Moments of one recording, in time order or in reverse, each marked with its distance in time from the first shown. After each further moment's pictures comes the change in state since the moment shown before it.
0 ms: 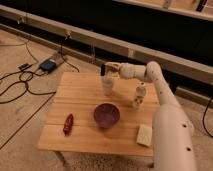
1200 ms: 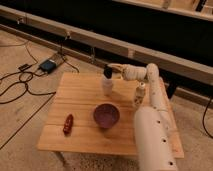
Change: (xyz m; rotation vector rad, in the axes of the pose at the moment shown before) arm 0.035 0.001 -0.011 -0.052 0.277 -0.014
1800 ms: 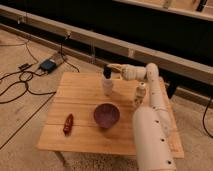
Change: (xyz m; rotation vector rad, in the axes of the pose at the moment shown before) arm -0.038 -0.009 -0.007 0.069 -0.157 0.014
